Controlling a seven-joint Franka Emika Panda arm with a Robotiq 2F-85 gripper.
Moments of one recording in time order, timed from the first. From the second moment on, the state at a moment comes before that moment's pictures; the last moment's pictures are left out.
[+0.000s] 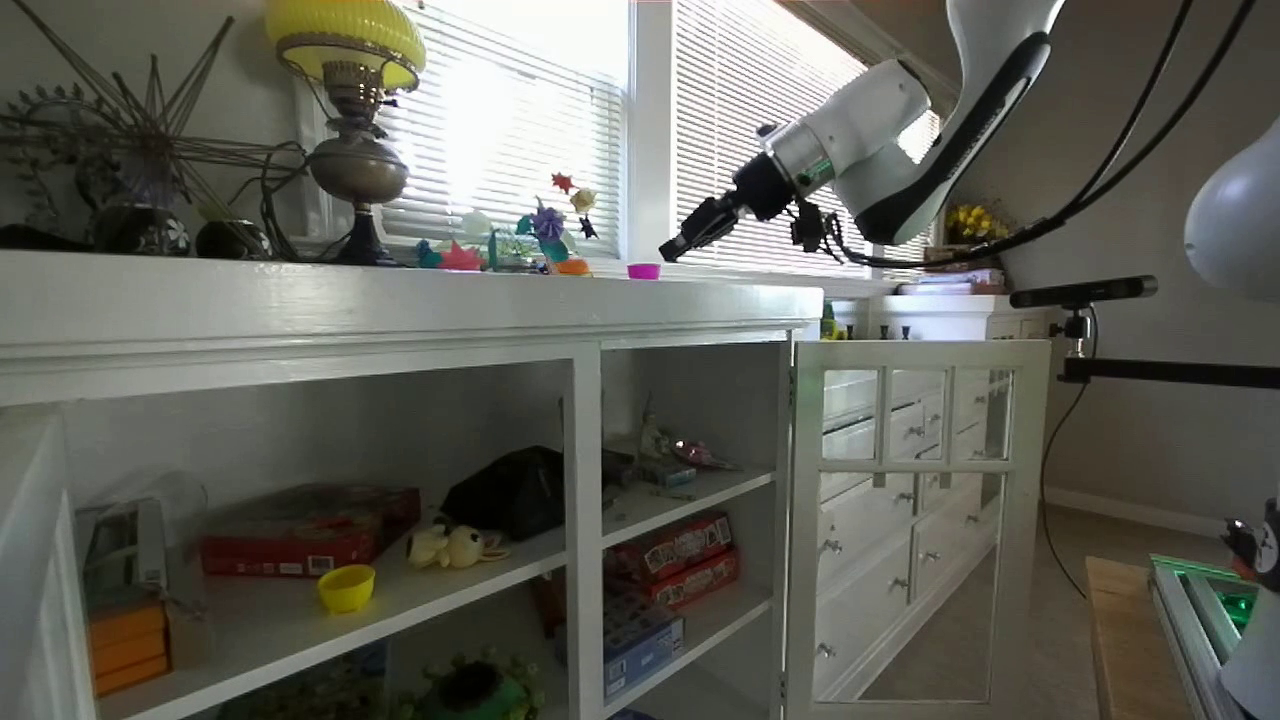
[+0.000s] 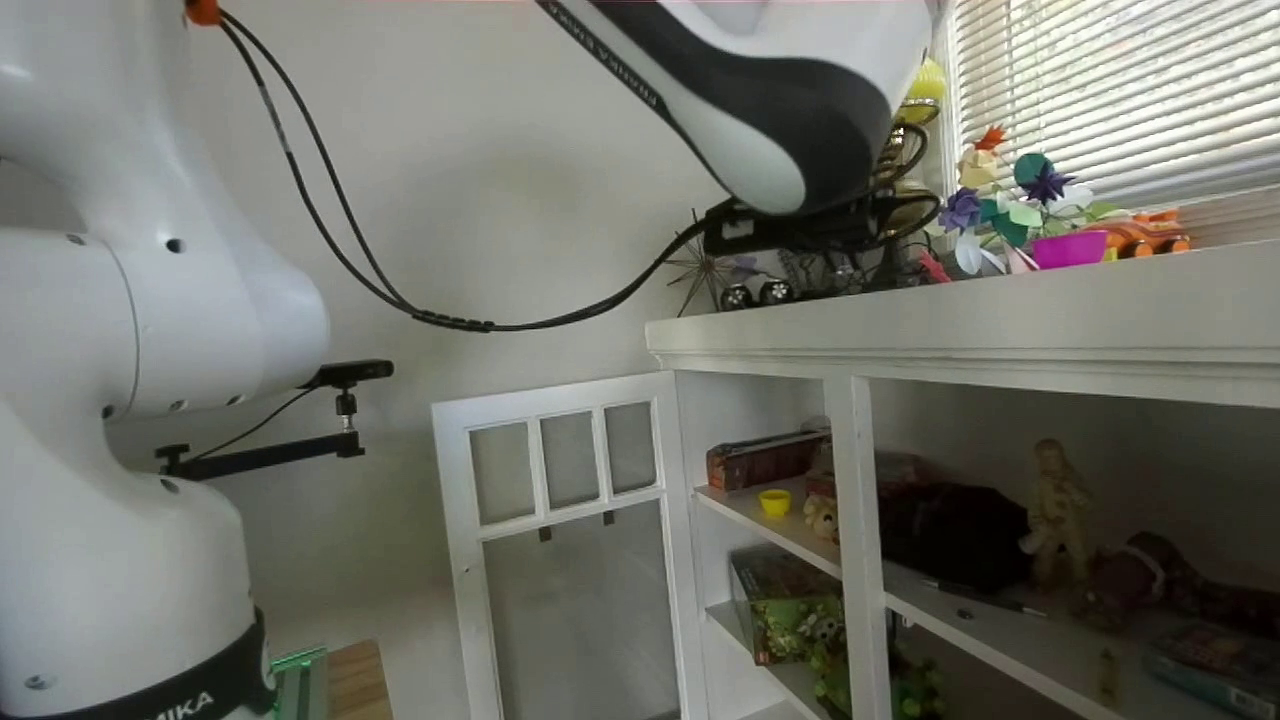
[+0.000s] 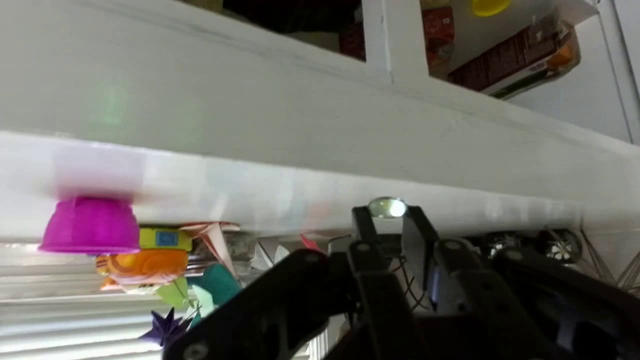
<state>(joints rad) -1.03 0.07 0.53 -2.13 -1.78 3.85 1.27</state>
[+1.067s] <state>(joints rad) -1.03 0.10 0.46 -1.90 -1.84 3.64 1.54</state>
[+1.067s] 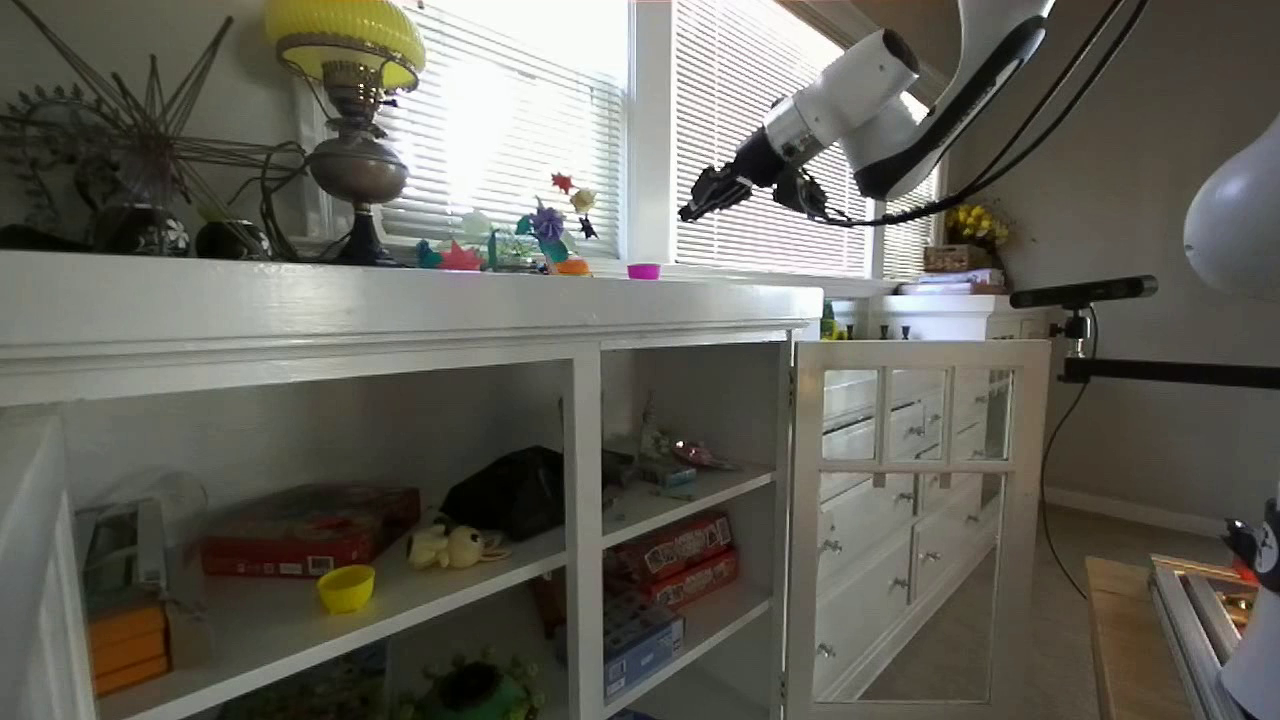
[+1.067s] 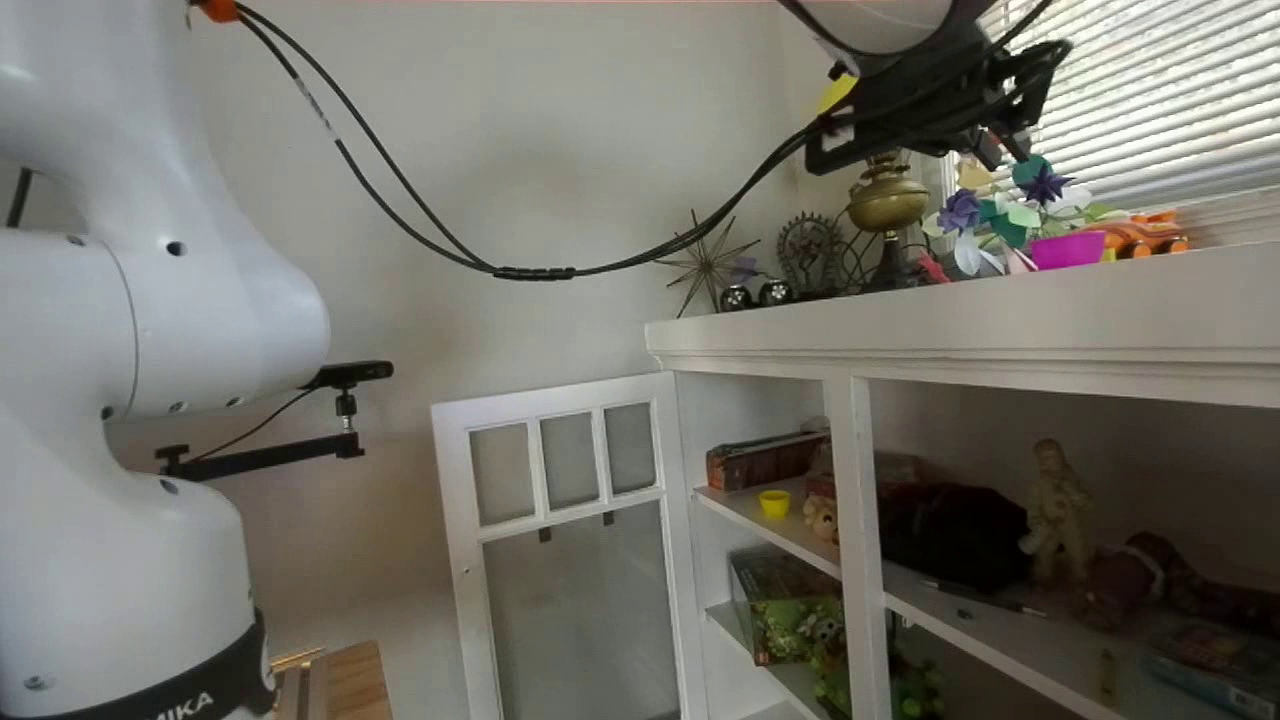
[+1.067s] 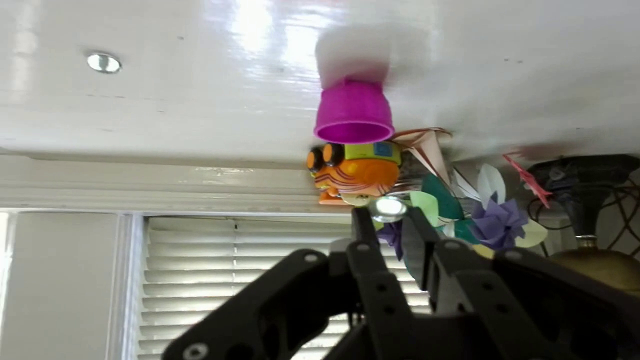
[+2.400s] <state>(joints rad) -1.01 0.24 0.46 -1.78 -1.84 3.60 1.55</state>
